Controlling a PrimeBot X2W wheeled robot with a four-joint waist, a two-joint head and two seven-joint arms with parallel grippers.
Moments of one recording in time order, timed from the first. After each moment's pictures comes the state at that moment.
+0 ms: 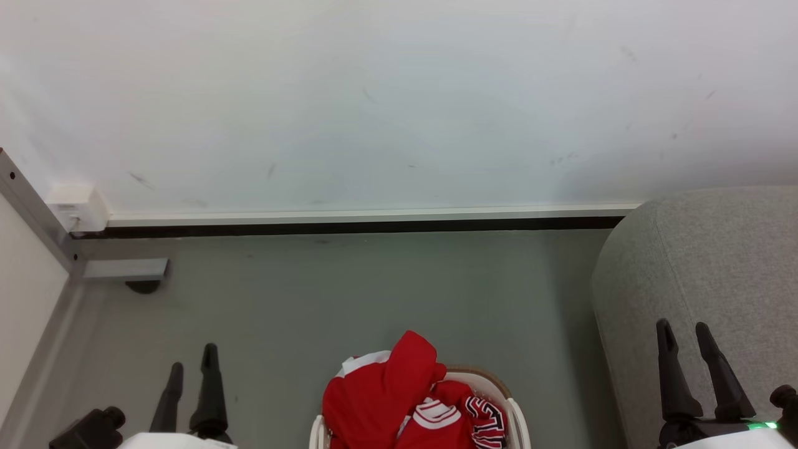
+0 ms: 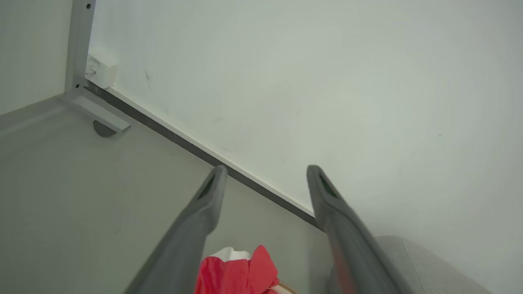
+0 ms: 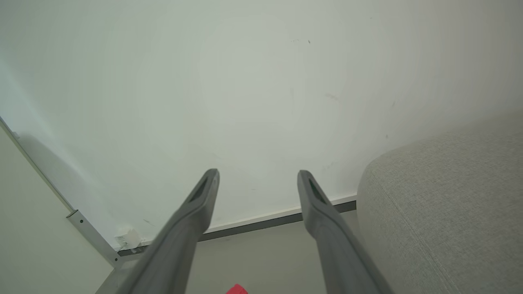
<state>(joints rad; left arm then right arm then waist) -0.01 0.04 0.05 0.14 -0.65 -0.03 -0.12 -0.05 -0.16 0.13 0.16 0.66 0.13 -0.25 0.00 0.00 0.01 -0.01</state>
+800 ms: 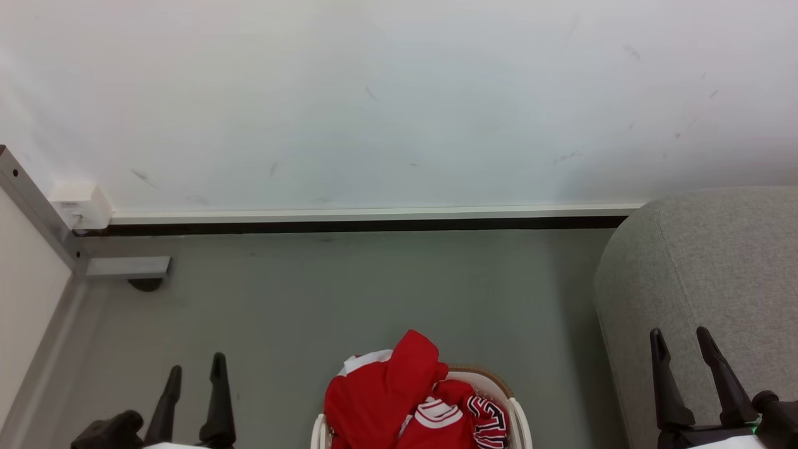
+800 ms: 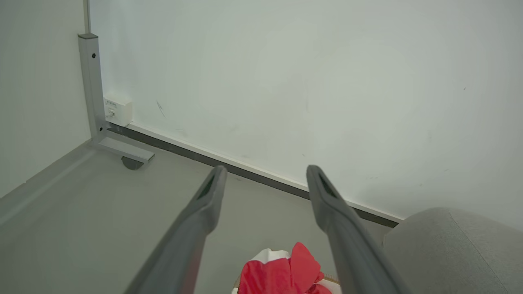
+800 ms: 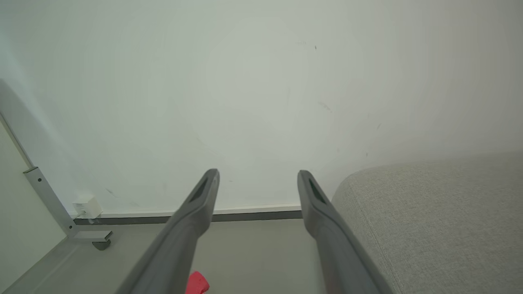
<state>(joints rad) 0.00 0.04 0.05 0.17 -0.39 -0.04 -0.18 -0.04 -0.12 0.06 0.18 0.38 0.13 -0.26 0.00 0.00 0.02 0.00</state>
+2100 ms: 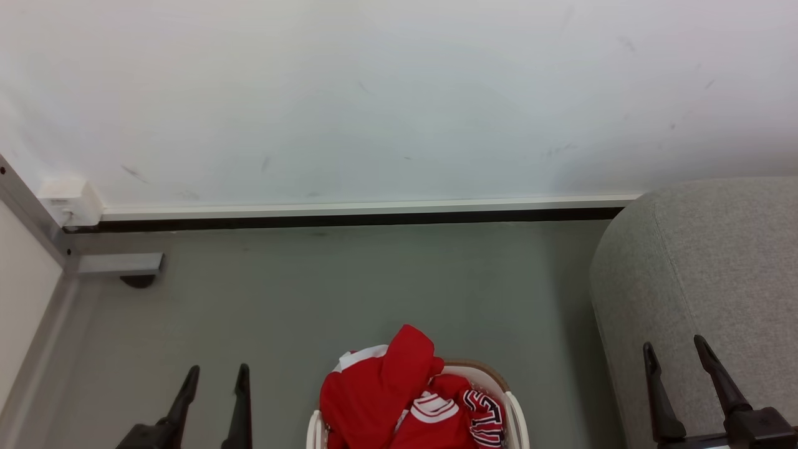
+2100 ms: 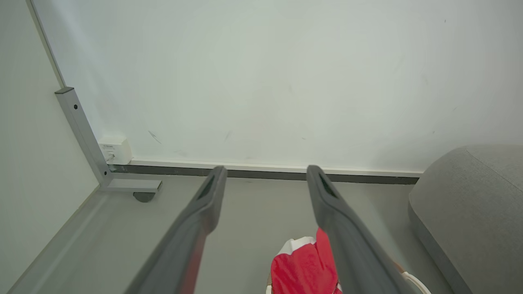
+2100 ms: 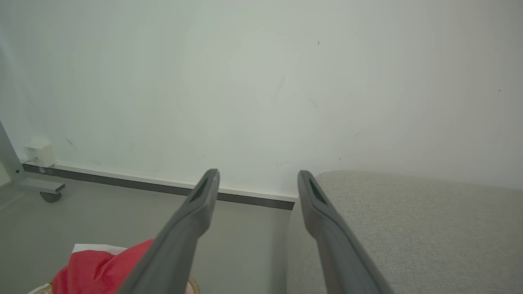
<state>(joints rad) 0.02 0.05 0.03 0.19 -0.10 -0.07 -0.26 -0.02 -0.05 -0.02 0.19 0.05 0.13 -0.26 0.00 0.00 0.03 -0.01</state>
